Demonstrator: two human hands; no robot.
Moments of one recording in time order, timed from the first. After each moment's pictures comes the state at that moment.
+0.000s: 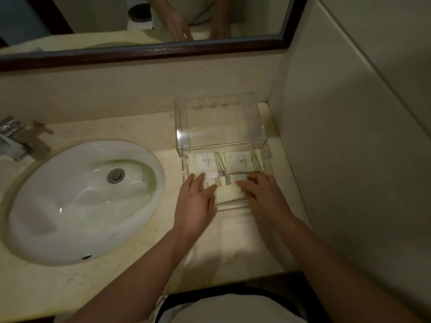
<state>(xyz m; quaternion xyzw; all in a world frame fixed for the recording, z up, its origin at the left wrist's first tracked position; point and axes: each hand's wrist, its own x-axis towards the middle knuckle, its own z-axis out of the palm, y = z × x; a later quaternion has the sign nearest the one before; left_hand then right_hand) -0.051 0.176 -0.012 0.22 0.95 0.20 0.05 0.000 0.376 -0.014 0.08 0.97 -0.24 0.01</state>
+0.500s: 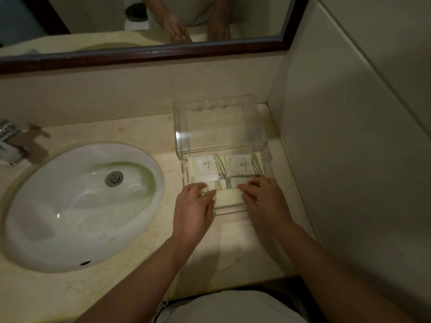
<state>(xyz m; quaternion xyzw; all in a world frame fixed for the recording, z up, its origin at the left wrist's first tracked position) -0.052 0.170 -0.017 0.25 0.94 0.24 -0.02 -0.001 0.372 -0.018 0.12 0.96 -0.25 -0.04</state>
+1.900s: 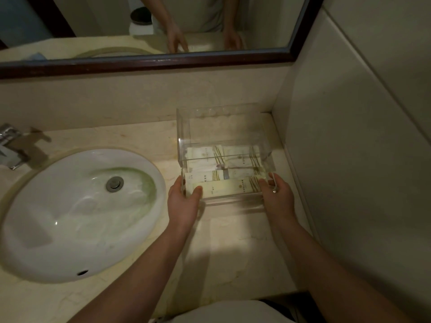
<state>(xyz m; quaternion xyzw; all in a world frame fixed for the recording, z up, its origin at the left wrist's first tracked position) -0.092 0.177 0.002 -0.10 0.80 0.58 0.13 -0.037 0.390 -0.030 0.38 0.74 -0.54 -0.12</state>
